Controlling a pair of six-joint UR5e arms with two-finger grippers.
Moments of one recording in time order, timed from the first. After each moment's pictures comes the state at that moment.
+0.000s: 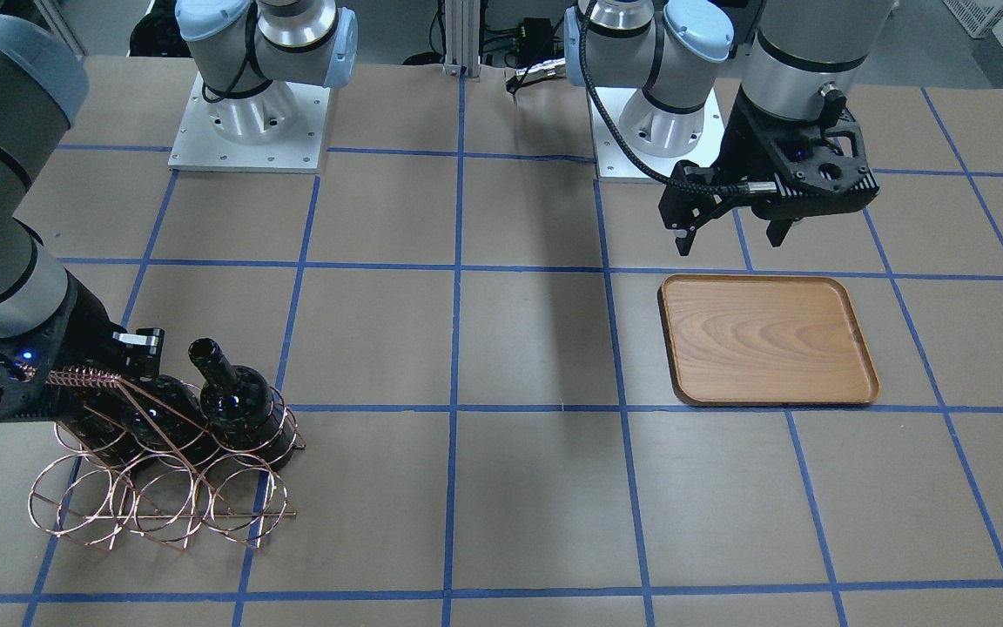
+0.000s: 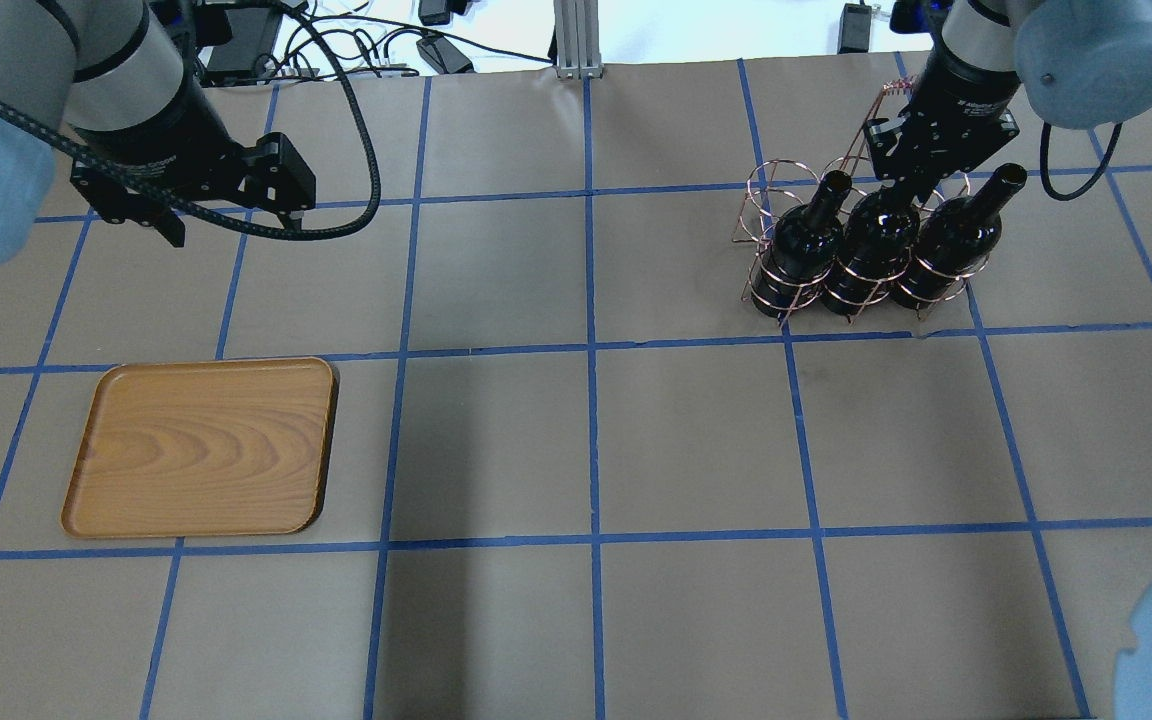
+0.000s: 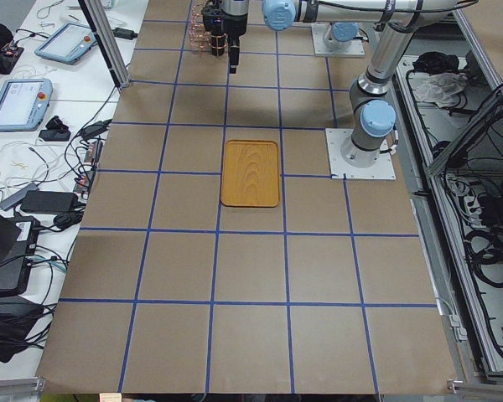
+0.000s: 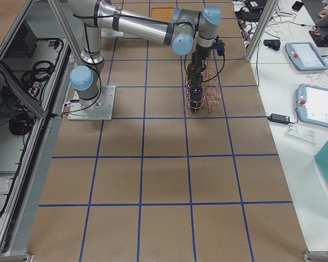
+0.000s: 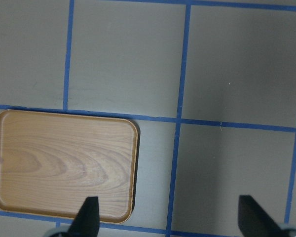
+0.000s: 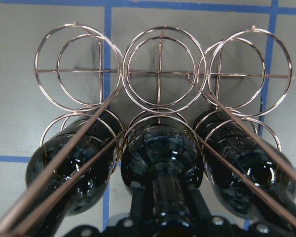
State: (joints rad) left arm -1.57 -1.55 -1.60 -1.46 1.64 -0.08; right arm 1.43 -1.30 1.49 -1.75 -1.56 -0.20
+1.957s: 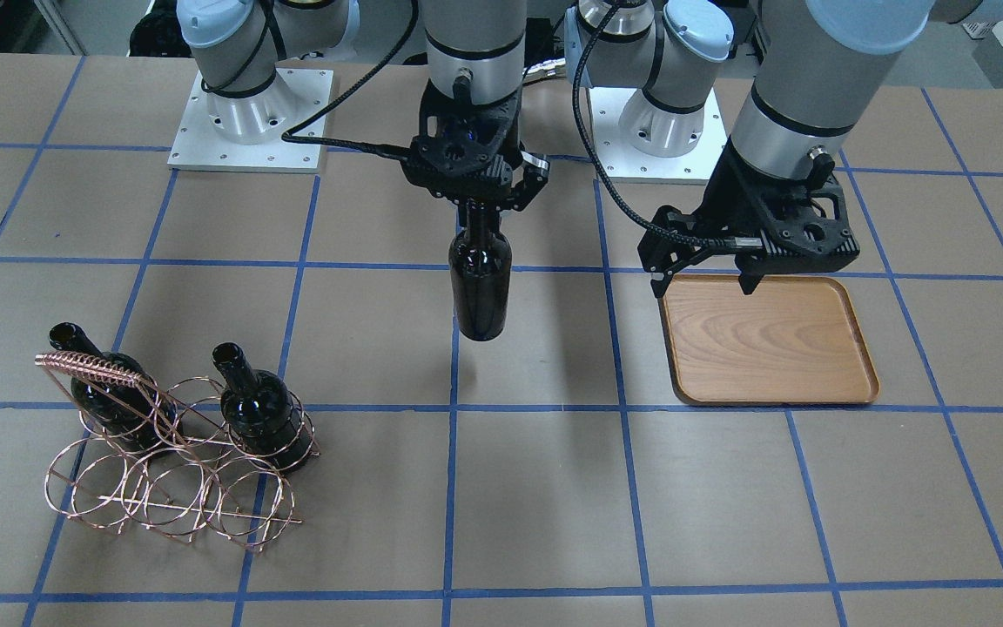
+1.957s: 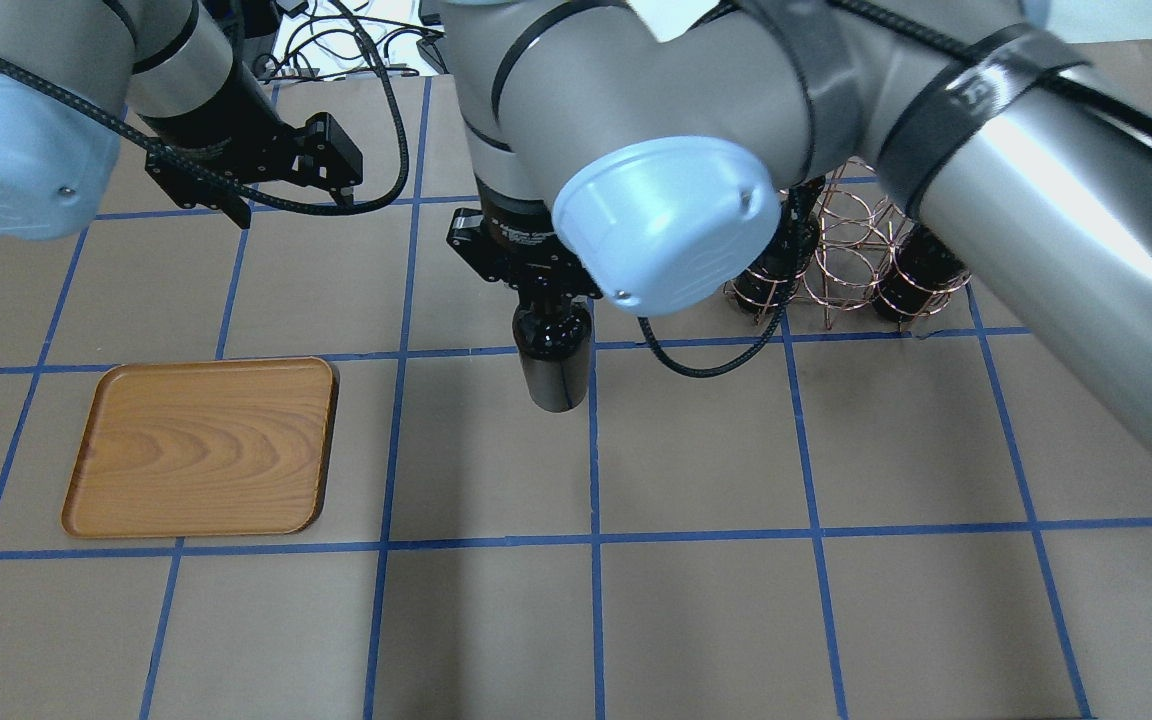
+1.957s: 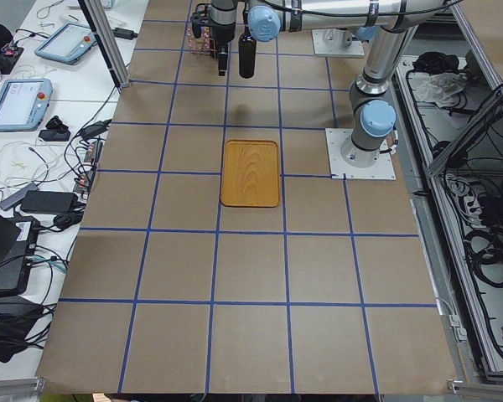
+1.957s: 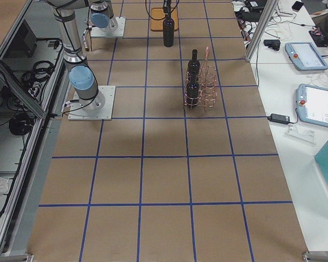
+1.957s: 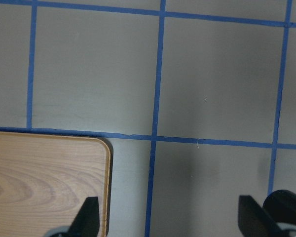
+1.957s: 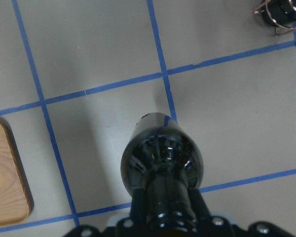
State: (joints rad) left arm -1.55 -1.63 -1.59 -1.39 1.56 -0.06; right arm 2.07 -1.35 1.42 -1.68 -1.54 0.73
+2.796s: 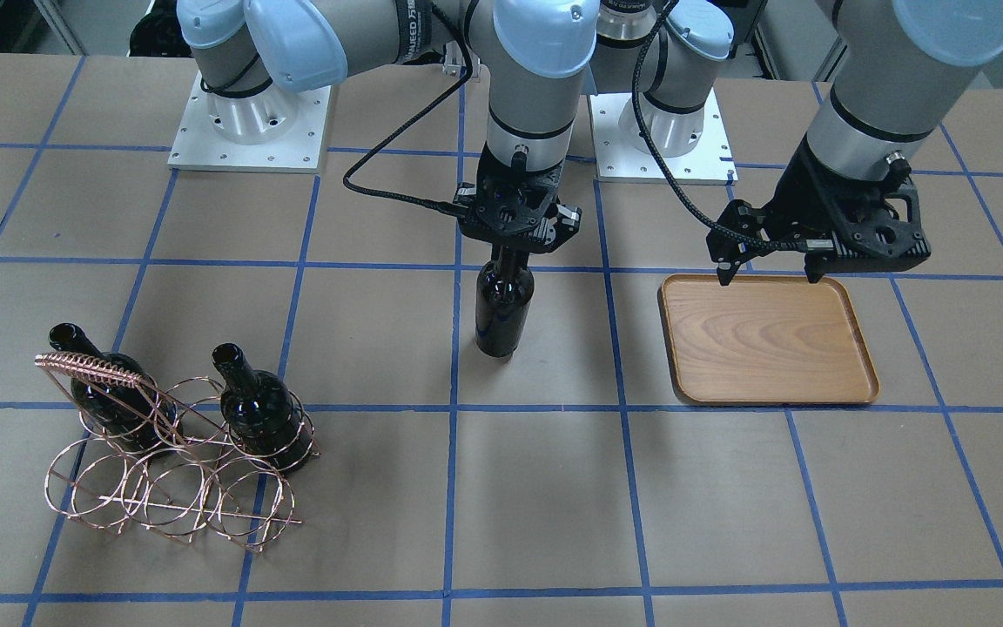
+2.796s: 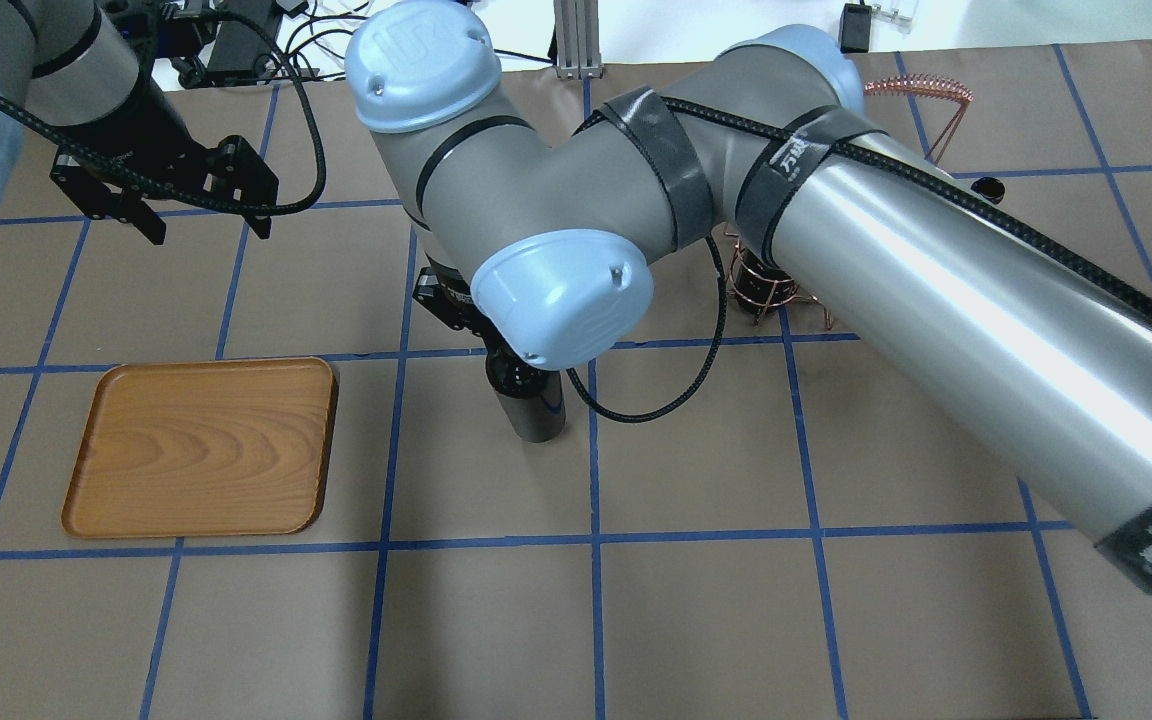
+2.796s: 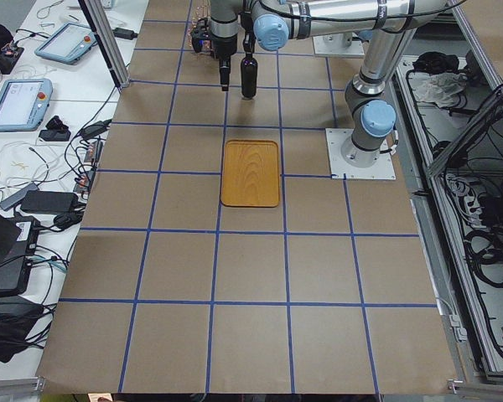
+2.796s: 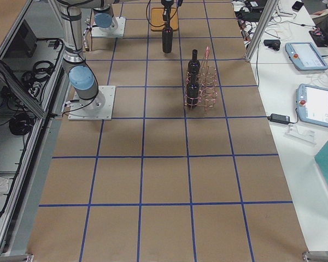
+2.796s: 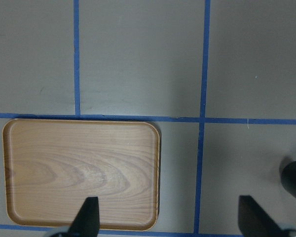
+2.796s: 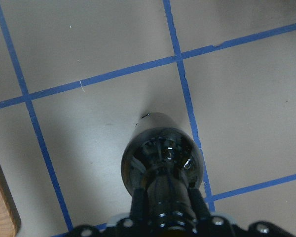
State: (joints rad) left arm -1.45 -1.61 -1.61 -1.47 1.61 0.09; right arm 2.13 -1.26 1.47 -1.76 -1.58 0.80
